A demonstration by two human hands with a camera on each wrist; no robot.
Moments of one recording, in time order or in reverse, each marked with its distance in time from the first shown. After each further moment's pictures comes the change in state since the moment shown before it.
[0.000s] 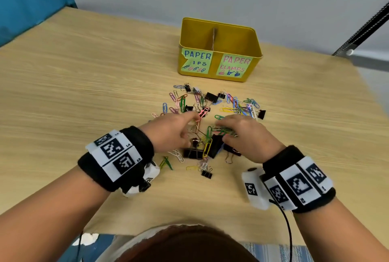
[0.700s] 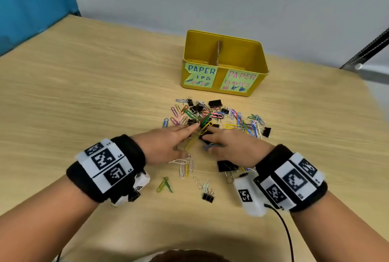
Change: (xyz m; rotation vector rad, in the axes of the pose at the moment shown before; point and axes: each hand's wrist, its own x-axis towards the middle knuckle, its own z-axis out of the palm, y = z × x) left_hand 0.016 -0.023 -0.015 0.118 -0.187 0.024; right_hand 0.034 -0.024 -0.024 -0.001 -0.335 -0.081
